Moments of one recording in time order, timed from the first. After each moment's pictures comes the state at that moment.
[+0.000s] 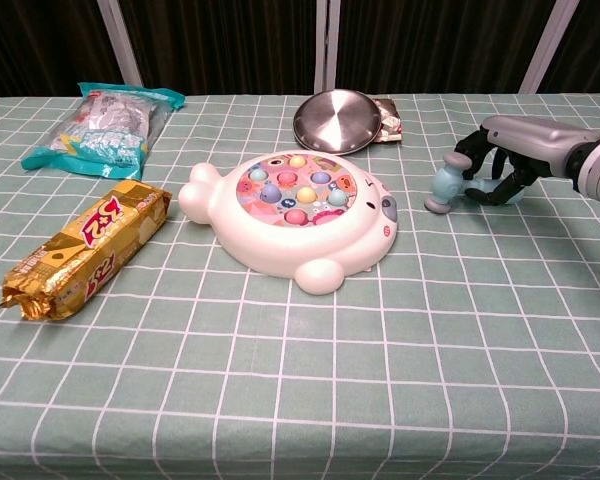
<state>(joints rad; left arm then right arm) -0.01 -1.23 -0.01 -1.44 1.51 1.55 0.02 0.71 -1.63 0.16 -1.02 -1.31 0.82 0.11</state>
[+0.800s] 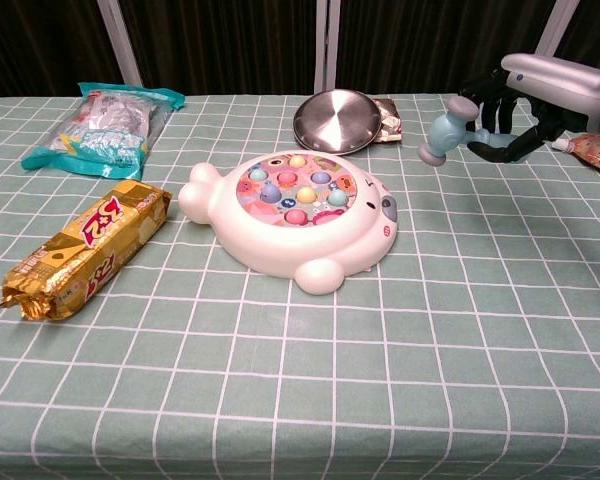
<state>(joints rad) -0.01 -1.22 -0.01 -1.46 1.52 1.56 0.03 0.71 -1.50 0.11 -1.10 -1.55 1.06 0.32</state>
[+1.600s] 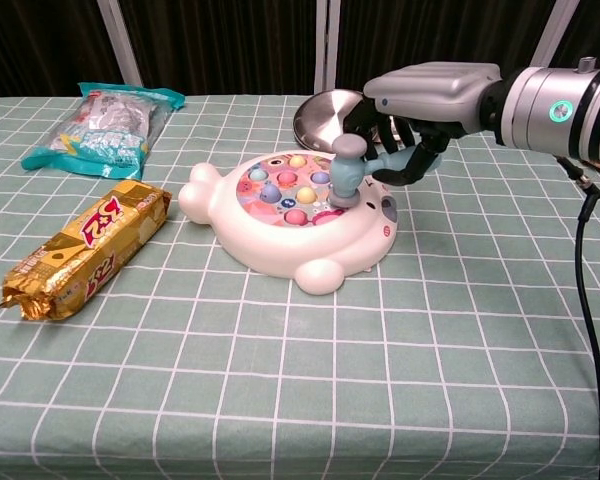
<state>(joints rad) 0.00 -1.23 -0.01 -1.45 1.52 1.55 0.02 0.91 -1.45 0.17 -1.44 -1.31 0.74 -0.23</state>
